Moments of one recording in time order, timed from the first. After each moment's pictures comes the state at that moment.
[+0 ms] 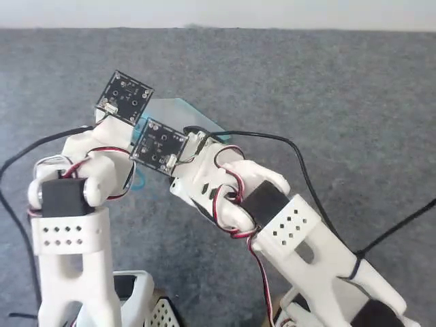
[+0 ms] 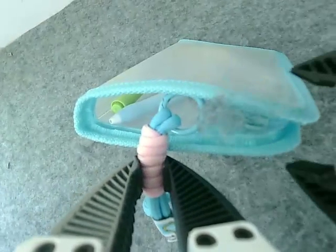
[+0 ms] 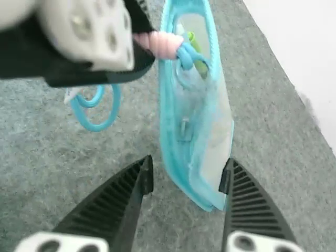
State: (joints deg) left arm -8.4 -43.3 26.5 81.7 -22.6; right arm -49.1 -31.3 26.4 50.1 25.1
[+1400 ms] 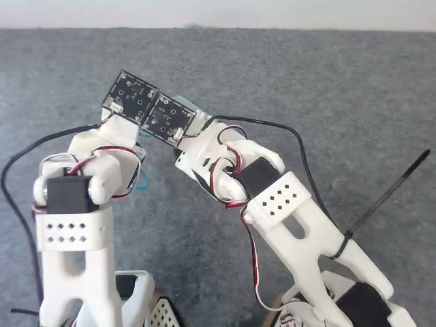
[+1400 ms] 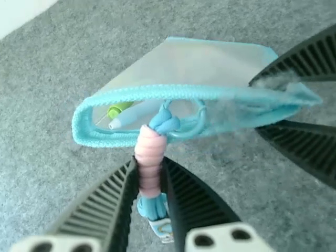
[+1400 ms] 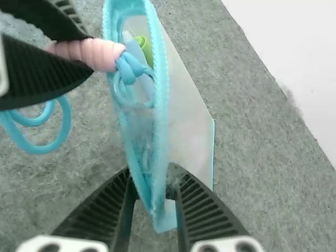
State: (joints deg) left arm -7.7 -42.9 26.5 81.5 -23.2; right arm -41.8 -21.8 23.8 45.1 26.3
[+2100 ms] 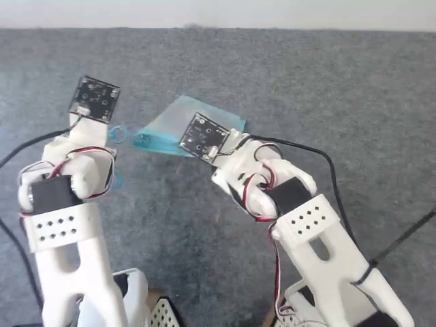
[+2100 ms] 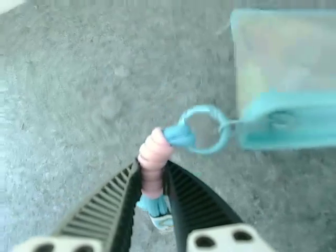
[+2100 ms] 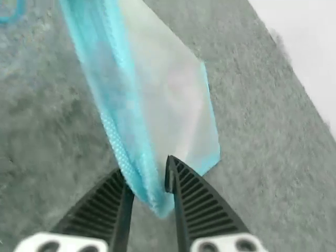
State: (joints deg) left arm -22.1 -42.8 34.0 74.0 -24.7; right arm -31.6 -35.3 41.7 45.0 32.8
